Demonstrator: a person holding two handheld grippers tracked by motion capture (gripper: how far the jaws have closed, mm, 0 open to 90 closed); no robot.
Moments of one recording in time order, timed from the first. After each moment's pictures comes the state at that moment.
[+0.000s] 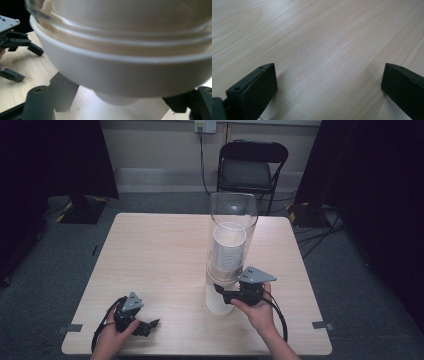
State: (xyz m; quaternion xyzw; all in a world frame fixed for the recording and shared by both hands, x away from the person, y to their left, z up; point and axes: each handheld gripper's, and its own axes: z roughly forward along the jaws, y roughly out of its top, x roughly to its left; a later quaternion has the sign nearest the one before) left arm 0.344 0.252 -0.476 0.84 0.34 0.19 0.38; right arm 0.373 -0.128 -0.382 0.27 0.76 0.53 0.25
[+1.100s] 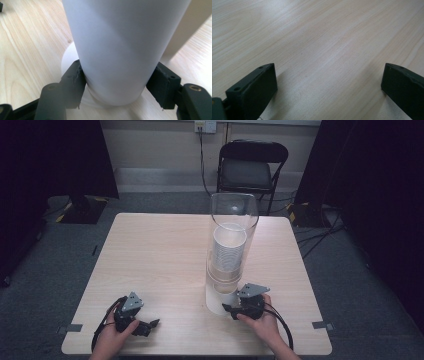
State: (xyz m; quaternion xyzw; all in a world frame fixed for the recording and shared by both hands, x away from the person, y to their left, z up) left arm 0.344 0.252 -0.476 0.84 0.34 0.19 0.38; right arm 0.375 -0.151 -0.449 0.27 0.84 0.42 0.20
